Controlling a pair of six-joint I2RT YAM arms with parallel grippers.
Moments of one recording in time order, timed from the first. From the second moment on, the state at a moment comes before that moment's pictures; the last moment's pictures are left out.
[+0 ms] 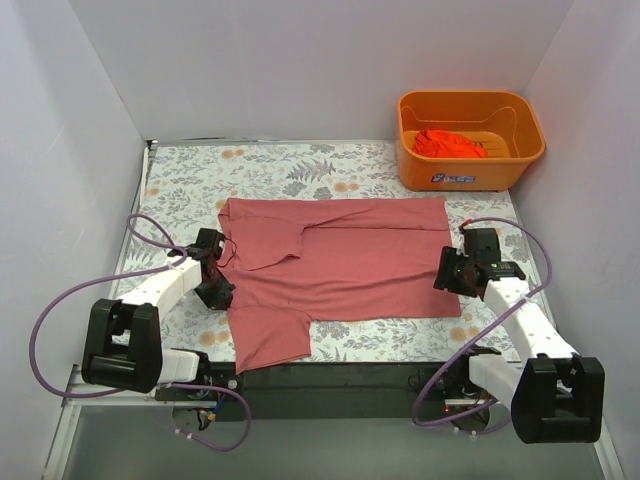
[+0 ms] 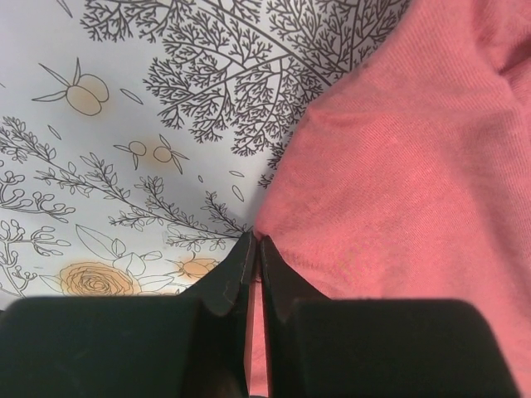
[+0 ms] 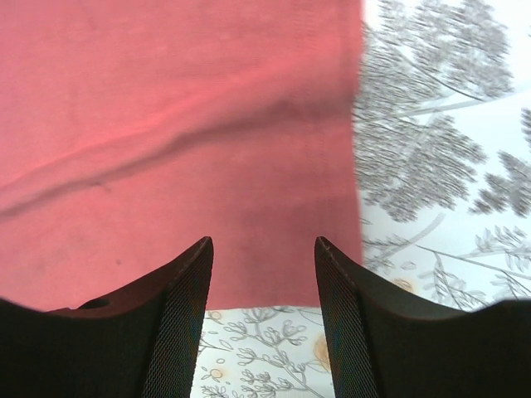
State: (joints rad) left arm -0.17 1.33 0.67 -0.75 -0.12 -0.87; right arm 0.08 1.04 0.59 -0.58 -0.04 0.26
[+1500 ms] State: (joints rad) left arm -0.20 1.23 0.63 -0.67 -0.06 -0.84; right arm -0.19 1.24 0.60 -0.72 -0.12 0.26
